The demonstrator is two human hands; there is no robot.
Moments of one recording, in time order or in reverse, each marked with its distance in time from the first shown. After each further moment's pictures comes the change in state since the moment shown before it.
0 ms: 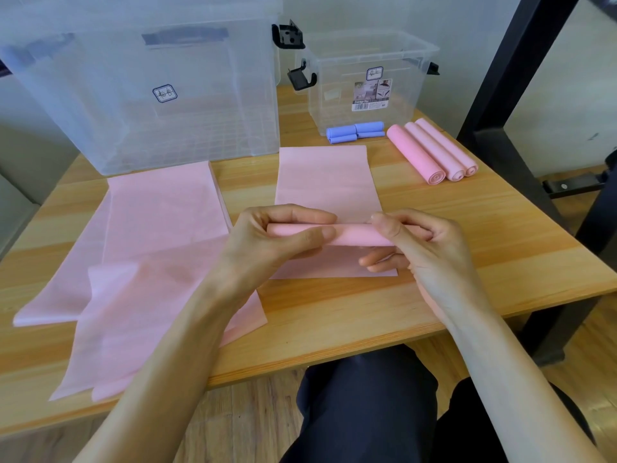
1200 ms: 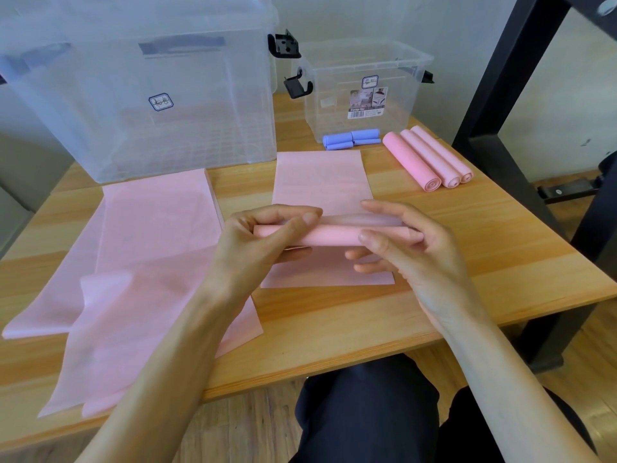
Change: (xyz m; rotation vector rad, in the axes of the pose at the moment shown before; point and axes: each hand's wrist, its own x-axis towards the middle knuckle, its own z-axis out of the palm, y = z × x) left_hand 0.002 0.003 0.002 -0.058 0.099 0.013; right_hand 0.000 -0.002 0.000 -0.002 -0.079 -0.055
